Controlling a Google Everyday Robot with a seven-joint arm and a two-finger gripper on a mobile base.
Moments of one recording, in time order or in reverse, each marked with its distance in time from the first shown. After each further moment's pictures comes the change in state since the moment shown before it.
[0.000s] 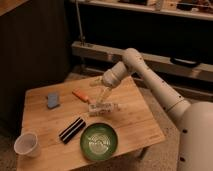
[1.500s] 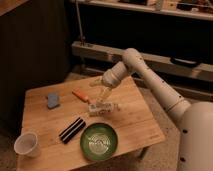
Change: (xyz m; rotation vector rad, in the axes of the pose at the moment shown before) arm 0.001 0.003 0.002 -0.046 -0.038 0.027
